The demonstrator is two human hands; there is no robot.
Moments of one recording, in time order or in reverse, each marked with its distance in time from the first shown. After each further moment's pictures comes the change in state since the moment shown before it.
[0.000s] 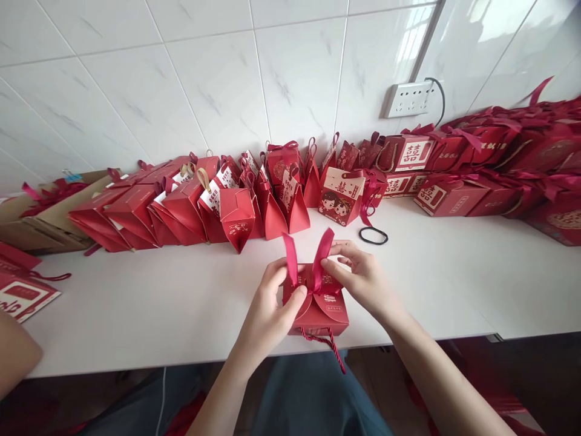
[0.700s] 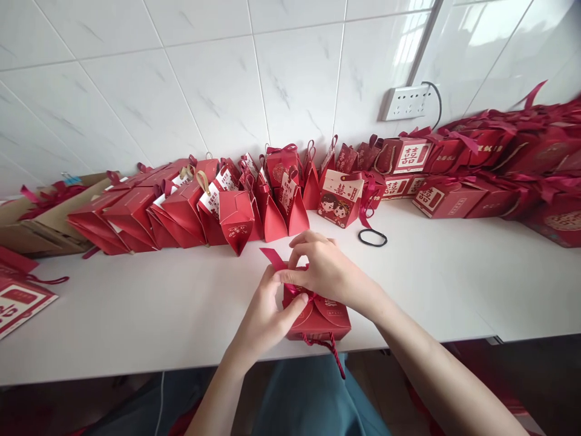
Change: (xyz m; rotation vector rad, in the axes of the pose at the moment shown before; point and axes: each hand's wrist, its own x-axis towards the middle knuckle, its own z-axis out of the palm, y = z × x) left_hand 0.002 -0.005 -0.005 0.084 -0.034 0.002; right_hand 0.025 -0.050 0.022 -0.501 -0.319 -0.165
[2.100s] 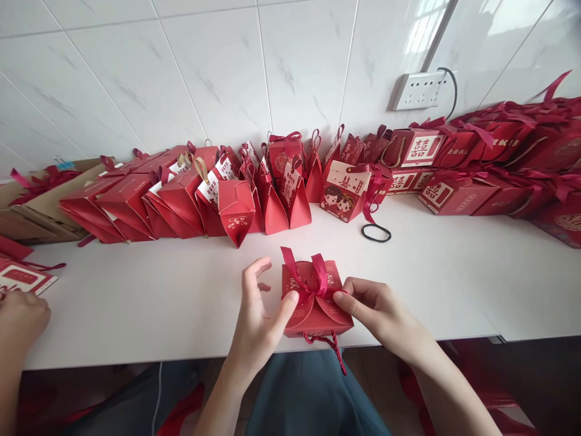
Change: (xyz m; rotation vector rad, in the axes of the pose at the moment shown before) left_hand -0.020 -0.010 0.006 -0.041 0.310 -0.057; right_hand -0.076 0.035 0.007 0.572 -0.050 0.349
